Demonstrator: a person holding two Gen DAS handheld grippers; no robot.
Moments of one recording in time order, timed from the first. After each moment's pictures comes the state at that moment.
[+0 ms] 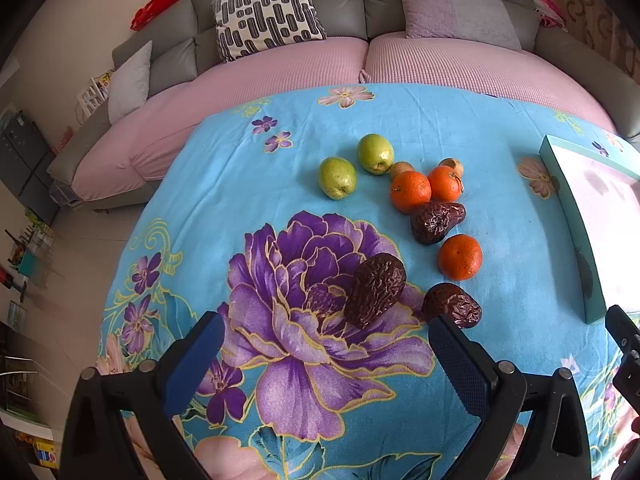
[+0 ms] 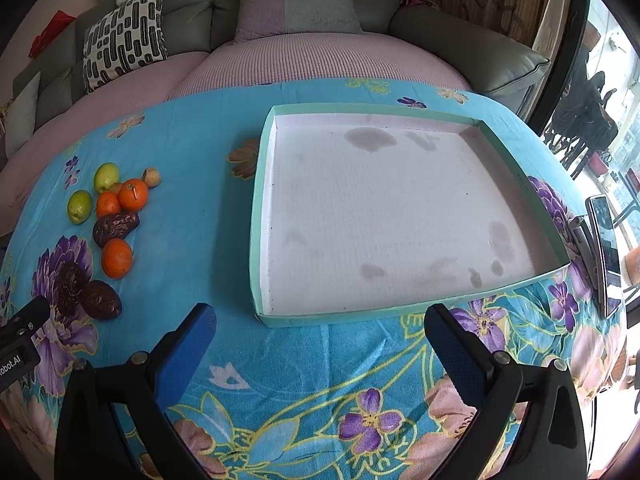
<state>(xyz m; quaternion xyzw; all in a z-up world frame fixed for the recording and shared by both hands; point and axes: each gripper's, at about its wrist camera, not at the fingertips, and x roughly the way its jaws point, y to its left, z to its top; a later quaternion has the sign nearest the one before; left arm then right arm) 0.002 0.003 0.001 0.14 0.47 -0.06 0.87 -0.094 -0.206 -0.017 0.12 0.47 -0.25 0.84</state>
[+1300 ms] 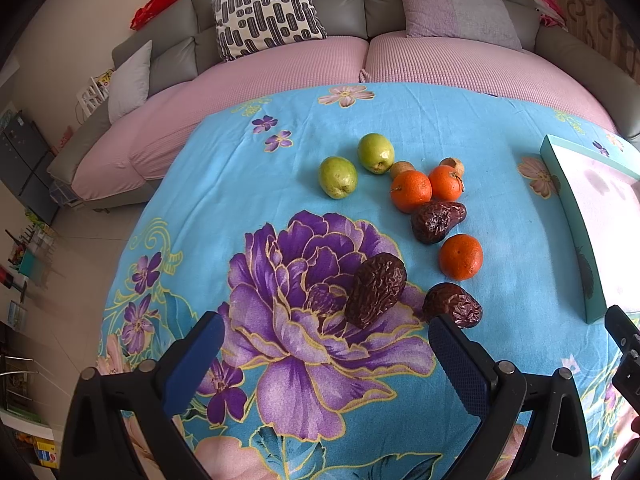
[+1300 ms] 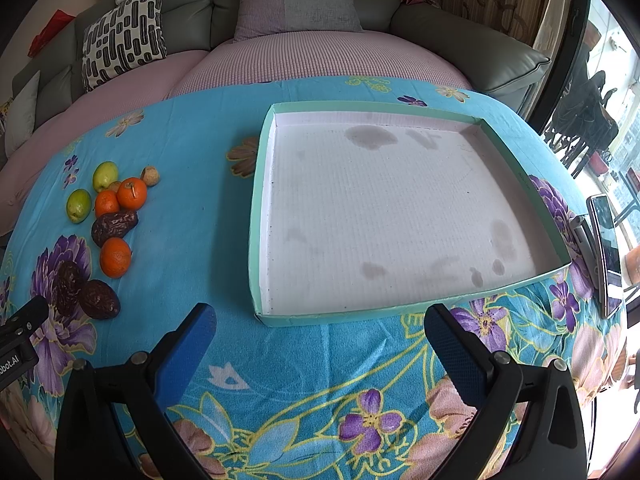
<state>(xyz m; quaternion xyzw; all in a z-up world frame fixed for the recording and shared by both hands) 0.002 0.003 0.001 0.14 0.47 -0.06 0.87 -0.093 -0.208 -0.021 0.12 0.47 -0.25 0.84</state>
